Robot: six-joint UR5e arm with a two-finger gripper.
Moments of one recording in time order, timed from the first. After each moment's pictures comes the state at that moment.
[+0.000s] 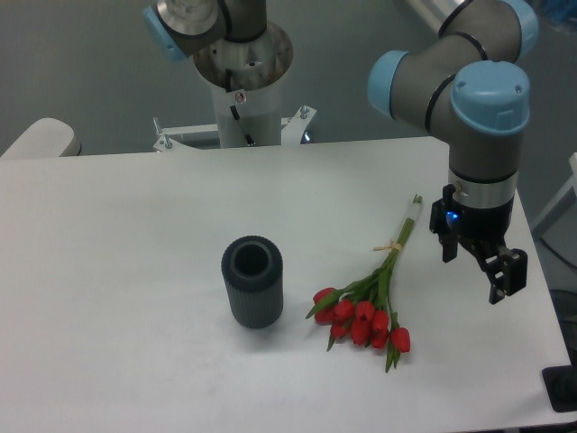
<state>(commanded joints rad) 2.67 -2.01 -1.34 -0.99 1.50 1.72</state>
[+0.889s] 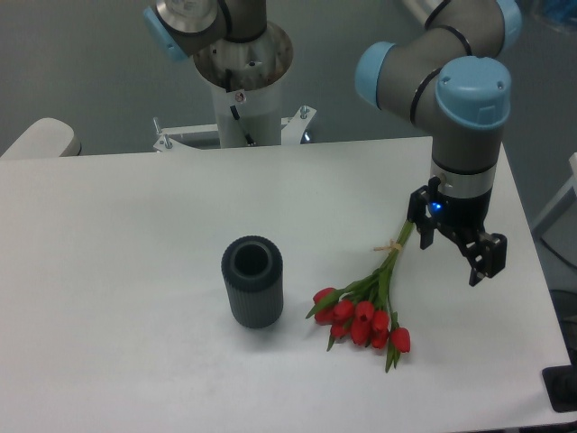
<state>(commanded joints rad) 2.68 -1.93 -1.48 -1.01 1.52 1.29</state>
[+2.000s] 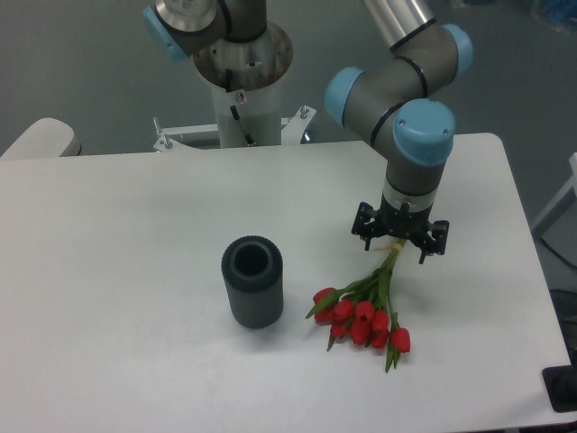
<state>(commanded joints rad) 2.66 -1.97 -1.73 -0.92 1.52 1.01</state>
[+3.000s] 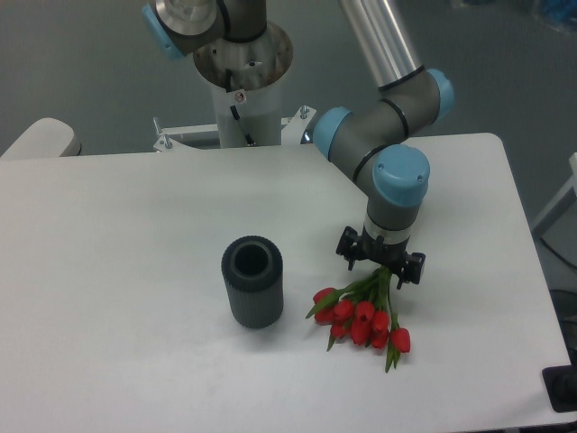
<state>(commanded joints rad) 2.64 -2.07 -1.77 -0.77 1.52 1.11</state>
